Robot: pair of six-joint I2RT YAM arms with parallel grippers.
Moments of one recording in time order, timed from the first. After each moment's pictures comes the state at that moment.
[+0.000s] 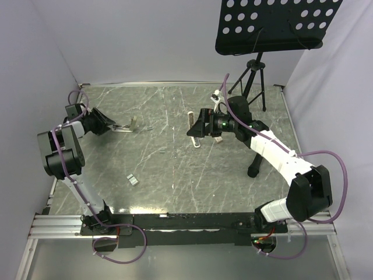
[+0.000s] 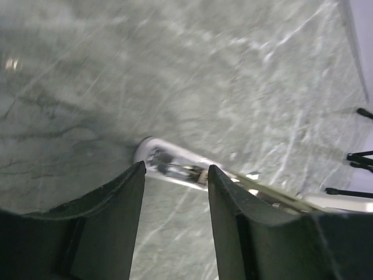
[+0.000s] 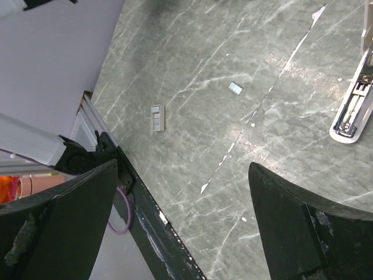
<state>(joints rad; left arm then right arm) 0.34 1.93 1.15 -0.03 0.52 -0.55 0.42 1.39 1.10 -0.24 -0.63 0.49</state>
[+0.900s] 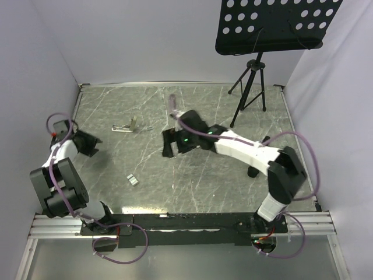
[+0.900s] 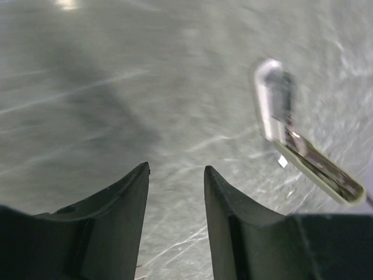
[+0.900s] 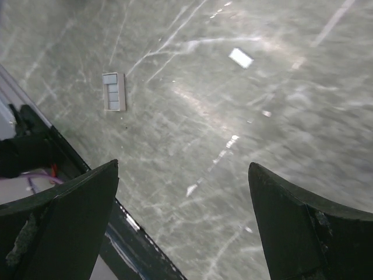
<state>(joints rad) 0.42 1.47 0.86 -0.34 0.24 -0.77 0.79 1.63 1.26 -0.38 -0.24 0.41</state>
